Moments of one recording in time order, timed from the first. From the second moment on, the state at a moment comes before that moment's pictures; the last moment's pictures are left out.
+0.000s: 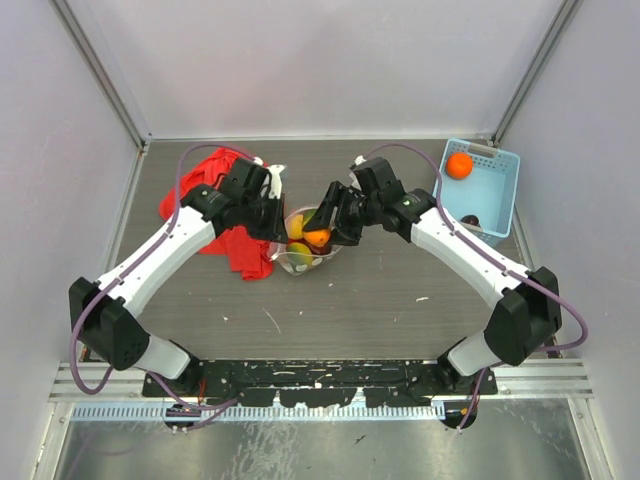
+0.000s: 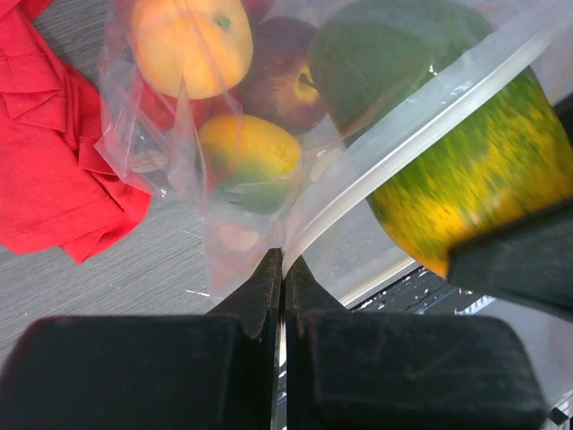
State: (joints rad) left arm -0.56 1.46 1.39 -0.84 0.22 -0.37; right arm 0.60 1.48 1.30 -0.56 -0.40 0.96
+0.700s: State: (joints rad) left arm -0.60 1.43 1.38 -0.82 0.21 -0.35; right arm 0.60 1.49 1.24 -0.49 -0.23 1.10
